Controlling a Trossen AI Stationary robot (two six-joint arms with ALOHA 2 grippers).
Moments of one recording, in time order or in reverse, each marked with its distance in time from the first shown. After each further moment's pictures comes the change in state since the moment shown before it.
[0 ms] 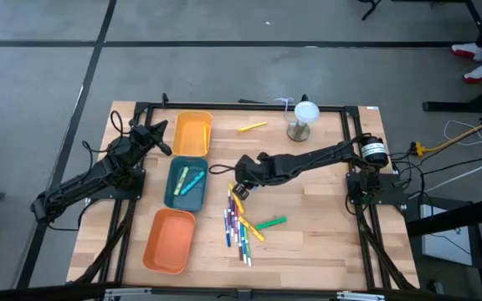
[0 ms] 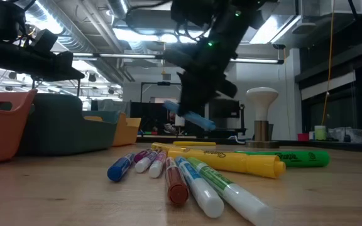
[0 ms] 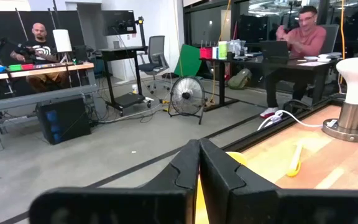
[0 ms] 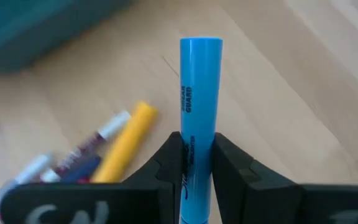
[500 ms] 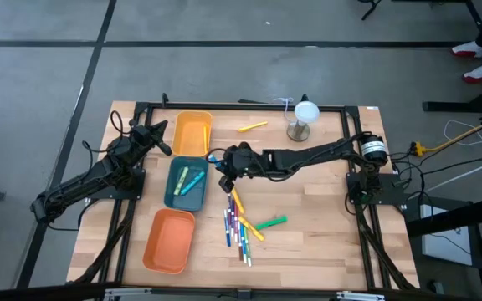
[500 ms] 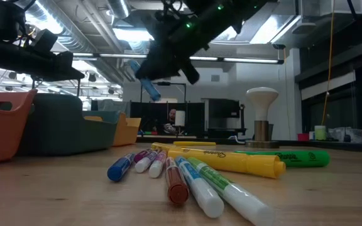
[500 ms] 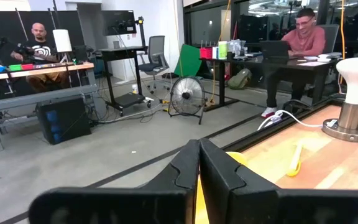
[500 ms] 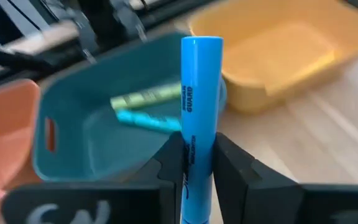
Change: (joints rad) left arm 0.000 0.000 0.000 0.000 0.000 0.000; right arm -0.036 -0.002 0.001 0.472 -0.038 -0.225
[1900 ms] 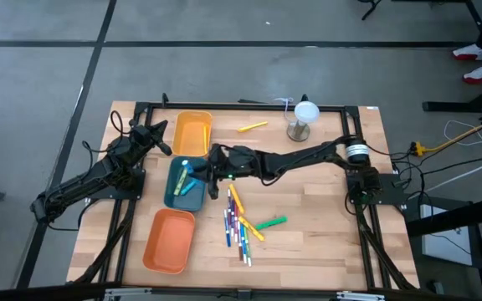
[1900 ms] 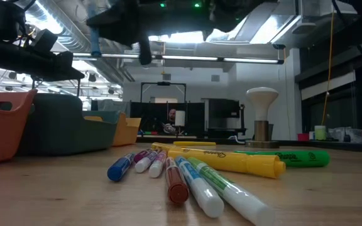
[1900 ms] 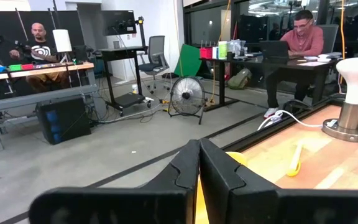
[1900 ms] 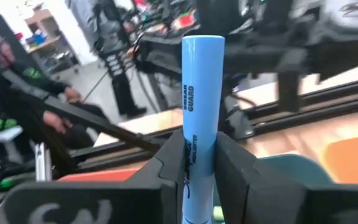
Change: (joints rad) left arm 0.000 0.000 0.000 0.000 0.000 0.000; right arm 0.001 0.158 0.134 0.480 -0.277 -0.121
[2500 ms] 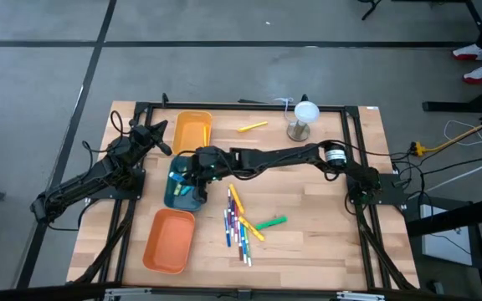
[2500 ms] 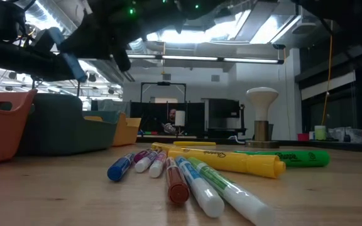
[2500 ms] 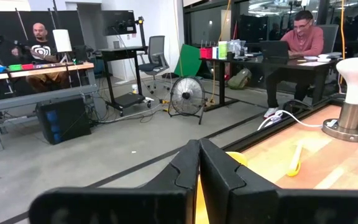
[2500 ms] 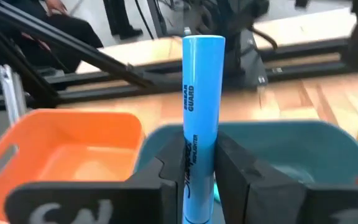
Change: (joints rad) left arm 0.000 0.000 0.000 0.000 0.000 0.000; right arm -0.013 0.228 0.487 -0.594 -0.082 -0.136
